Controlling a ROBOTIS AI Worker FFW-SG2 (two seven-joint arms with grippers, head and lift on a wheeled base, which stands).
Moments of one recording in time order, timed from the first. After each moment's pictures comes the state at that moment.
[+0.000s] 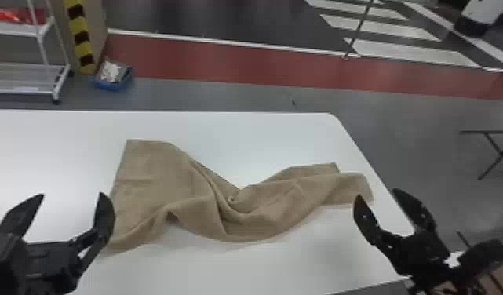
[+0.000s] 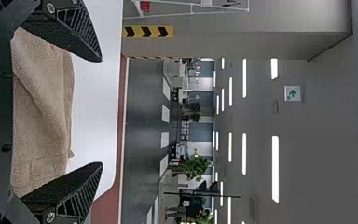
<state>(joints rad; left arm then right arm) 0.48 0.30 -0.26 -2.06 0.17 0.03 0.37 0.53 -0.16 -0.41 -1.84 -0.34 -0.23 0.47</state>
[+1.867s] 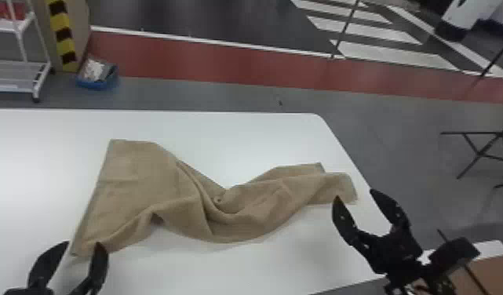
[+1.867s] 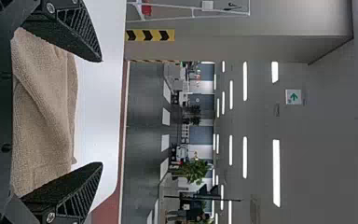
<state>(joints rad) 0.49 0.30 -0.35 -1.89 0.11 0.04 0.37 0.52 -0.16 -0.38 -1.81 -0.32 -0.26 0.47</state>
